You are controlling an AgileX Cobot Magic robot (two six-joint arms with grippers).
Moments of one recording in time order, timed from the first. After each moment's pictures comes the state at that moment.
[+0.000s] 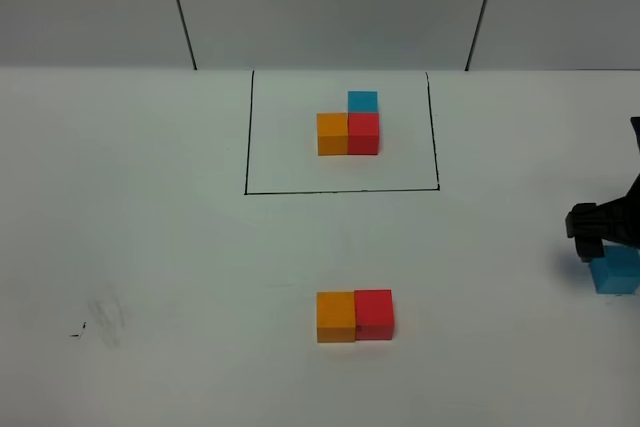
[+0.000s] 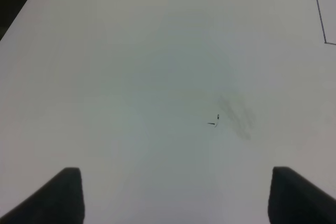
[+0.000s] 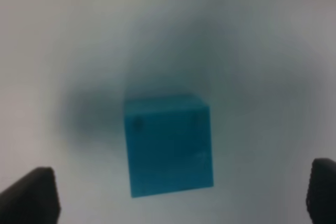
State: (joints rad) left arm 0.05 -0.01 -0.51 0.08 1.08 -0.17; right arm 0.03 1.72 -0.96 -0.26 0.66 0.35
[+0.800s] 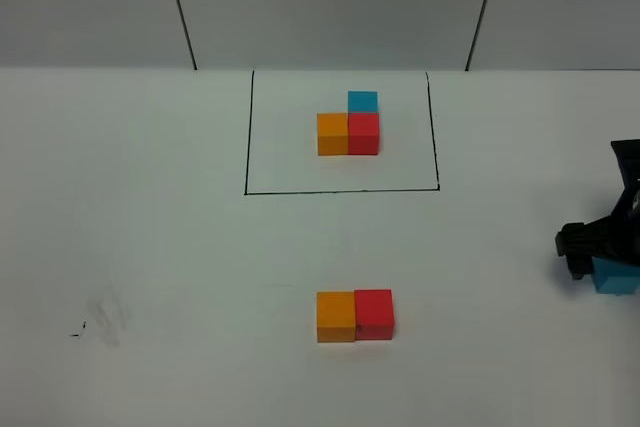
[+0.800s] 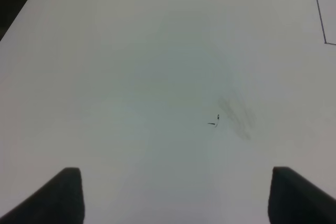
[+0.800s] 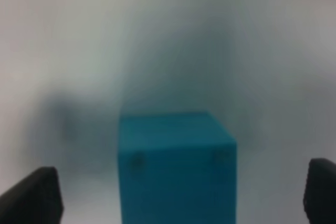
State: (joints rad) left arm 0.05 -0.01 -0.51 0.08 1.08 -0.17; right arm 0.01 1.84 -0.95 -0.27 0.58 0.31
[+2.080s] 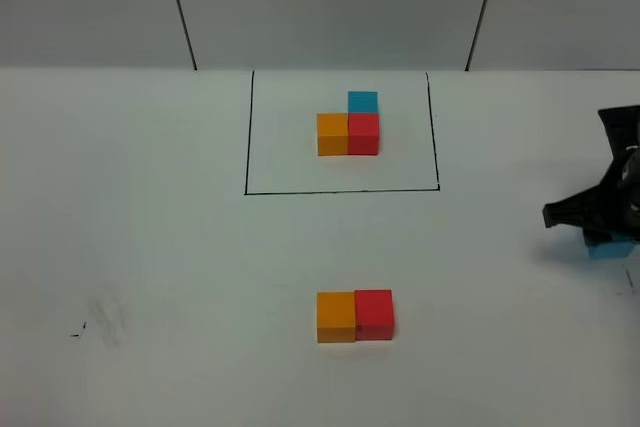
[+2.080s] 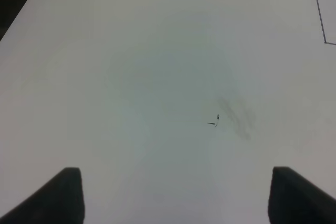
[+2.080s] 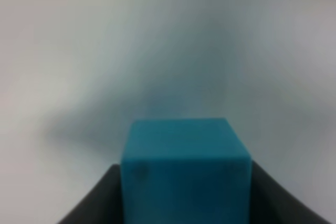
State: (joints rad) left arm 0.05 -0.01 -0.51 0.08 1.08 -0.17; right arm 0.08 1.79 -1.05 -0.27 0.64 0.31
